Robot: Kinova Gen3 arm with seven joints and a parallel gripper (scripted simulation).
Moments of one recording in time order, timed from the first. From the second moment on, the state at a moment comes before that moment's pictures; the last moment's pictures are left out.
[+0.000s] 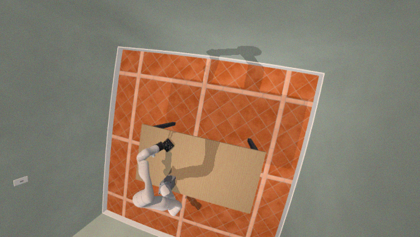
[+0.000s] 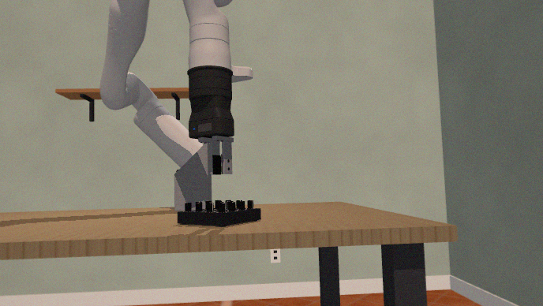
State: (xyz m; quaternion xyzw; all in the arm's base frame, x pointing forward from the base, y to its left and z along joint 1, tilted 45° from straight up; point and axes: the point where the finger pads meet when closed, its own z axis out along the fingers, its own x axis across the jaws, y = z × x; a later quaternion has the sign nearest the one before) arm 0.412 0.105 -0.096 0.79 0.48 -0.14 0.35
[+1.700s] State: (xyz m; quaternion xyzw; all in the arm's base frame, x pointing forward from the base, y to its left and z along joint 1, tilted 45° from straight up) arm 0.414 0.099 -0.104 0.79 0.48 -0.14 0.35
